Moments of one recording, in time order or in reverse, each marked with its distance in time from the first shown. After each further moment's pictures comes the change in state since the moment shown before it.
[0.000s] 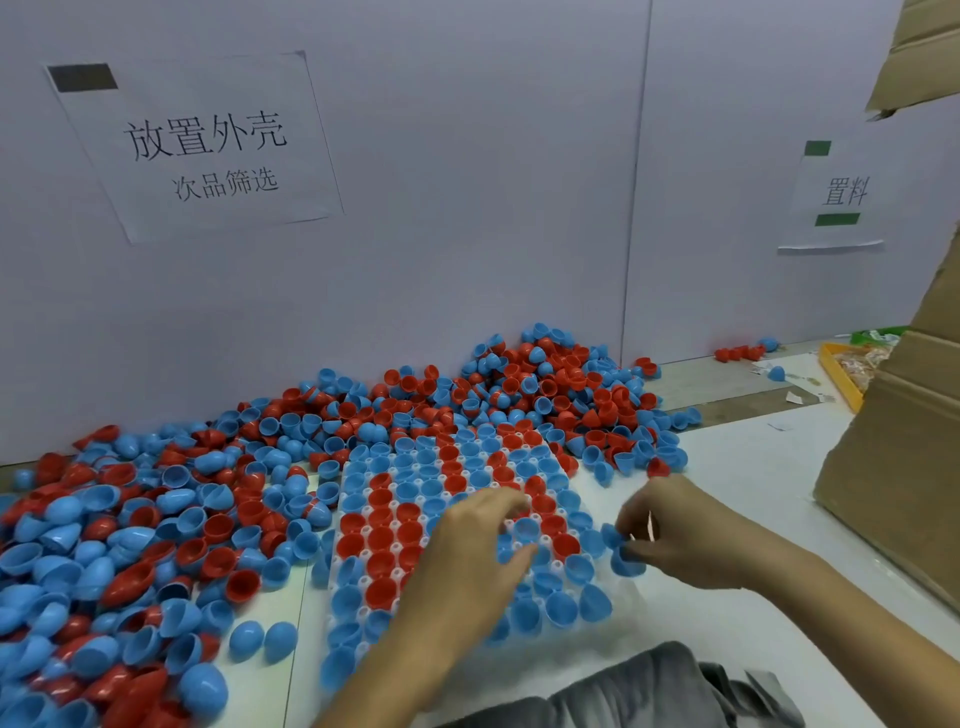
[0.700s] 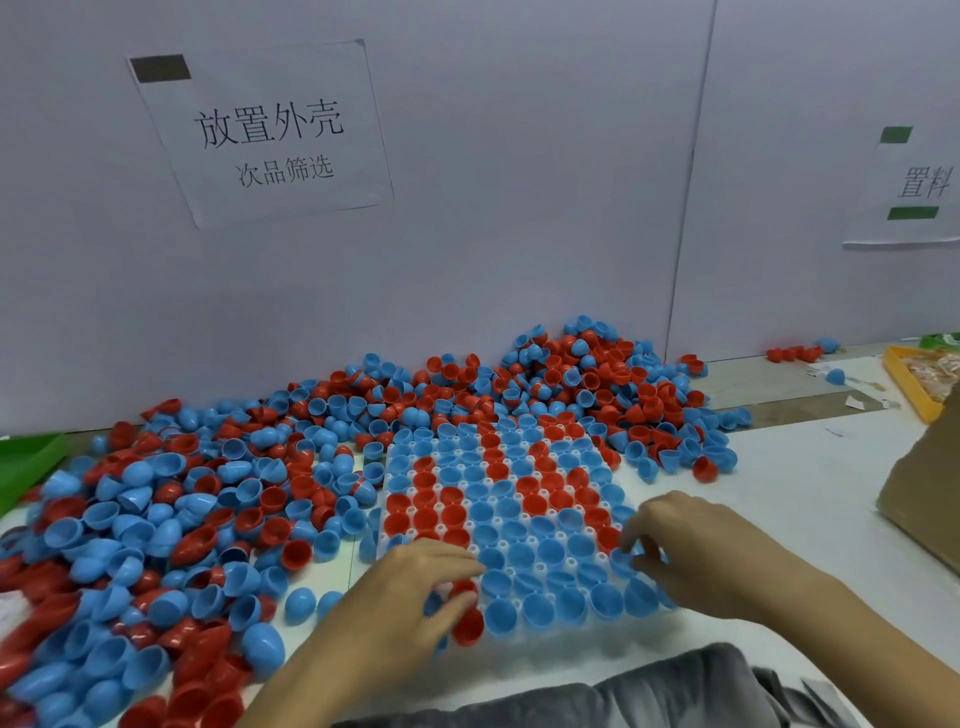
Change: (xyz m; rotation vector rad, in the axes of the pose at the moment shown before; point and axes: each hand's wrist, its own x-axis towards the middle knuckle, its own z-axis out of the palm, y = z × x) left_hand -0.053 -0.074 -0.050 0.171 -0.196 0.016; right_hand 0.002 -0.028 0.024 -0.302 0.038 -0.165
